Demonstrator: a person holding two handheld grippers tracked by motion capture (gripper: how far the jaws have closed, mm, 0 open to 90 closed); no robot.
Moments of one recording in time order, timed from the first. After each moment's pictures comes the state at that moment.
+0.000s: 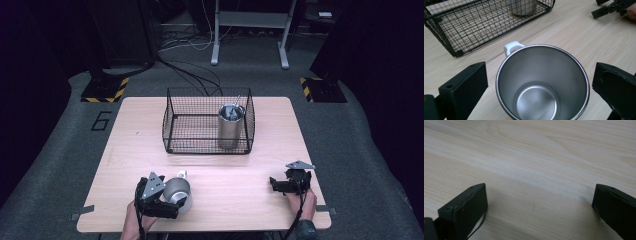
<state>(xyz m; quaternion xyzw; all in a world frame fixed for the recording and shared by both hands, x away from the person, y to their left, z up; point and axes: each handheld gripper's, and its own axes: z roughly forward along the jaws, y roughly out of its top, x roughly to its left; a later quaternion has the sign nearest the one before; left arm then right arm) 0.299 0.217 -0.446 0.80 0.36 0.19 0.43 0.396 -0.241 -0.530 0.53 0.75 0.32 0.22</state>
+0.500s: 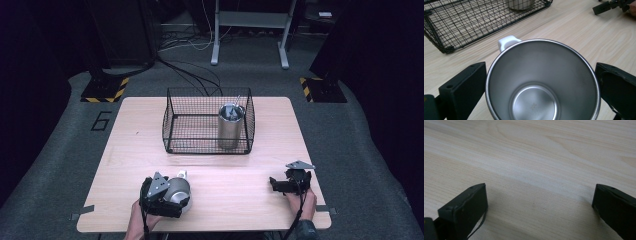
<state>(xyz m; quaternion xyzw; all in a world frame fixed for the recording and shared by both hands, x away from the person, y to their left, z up) 0.308 0.211 -0.460 0.81 0.36 0.18 0.42 0.396 -0.241 -0.530 0.53 0.75 0.32 0.22</state>
